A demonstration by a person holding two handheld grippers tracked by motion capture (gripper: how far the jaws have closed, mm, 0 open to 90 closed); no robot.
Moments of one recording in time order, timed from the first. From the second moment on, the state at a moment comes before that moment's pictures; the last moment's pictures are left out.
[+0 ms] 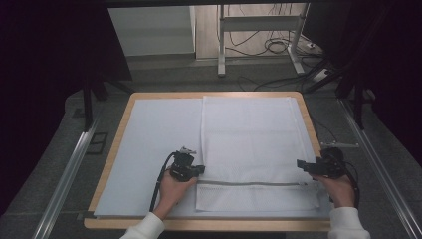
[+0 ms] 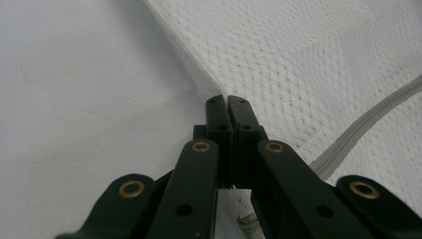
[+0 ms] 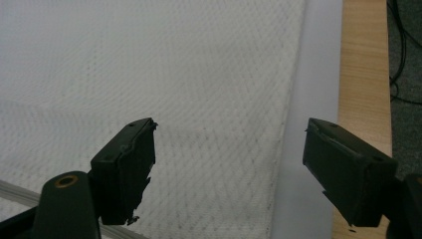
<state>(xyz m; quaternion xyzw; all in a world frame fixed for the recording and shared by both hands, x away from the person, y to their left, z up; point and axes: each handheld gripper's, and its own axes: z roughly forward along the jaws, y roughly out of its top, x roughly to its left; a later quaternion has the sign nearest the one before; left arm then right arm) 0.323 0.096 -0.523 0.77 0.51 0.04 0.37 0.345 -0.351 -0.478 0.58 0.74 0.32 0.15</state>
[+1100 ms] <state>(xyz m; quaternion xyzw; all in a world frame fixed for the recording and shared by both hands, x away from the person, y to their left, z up) 0.323 0.098 -0.521 0.77 0.51 0.03 0.37 0.362 -0.349 -0.498 0.59 0.76 0.25 0.12</state>
